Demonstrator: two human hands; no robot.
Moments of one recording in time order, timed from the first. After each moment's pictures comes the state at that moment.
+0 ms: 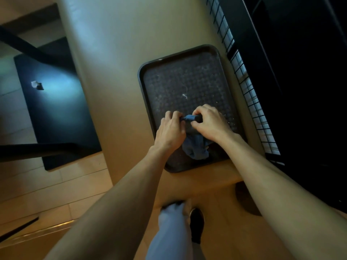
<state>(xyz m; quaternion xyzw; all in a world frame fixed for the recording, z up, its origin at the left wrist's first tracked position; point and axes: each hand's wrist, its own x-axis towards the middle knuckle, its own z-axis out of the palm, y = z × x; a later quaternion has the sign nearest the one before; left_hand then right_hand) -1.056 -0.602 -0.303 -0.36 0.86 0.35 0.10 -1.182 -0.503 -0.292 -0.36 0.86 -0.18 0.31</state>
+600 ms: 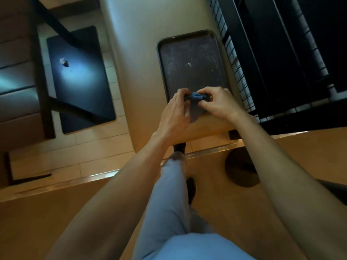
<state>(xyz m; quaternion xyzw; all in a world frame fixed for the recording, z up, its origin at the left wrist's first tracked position) -0.905 -0.469 -0.136 -0.30 0.85 0.41 -0.10 -1.055 -0.373 -0.113 -0.39 0.82 -0.27 0.32</state>
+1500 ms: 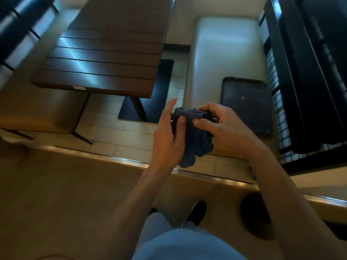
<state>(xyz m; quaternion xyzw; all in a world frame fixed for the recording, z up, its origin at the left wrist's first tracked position) -0.600 -0.340 0.037 -0.40 0.70 0.41 -0.43 -0.771 -0.304 0.082 -0.55 0.61 -0.38 0.43</state>
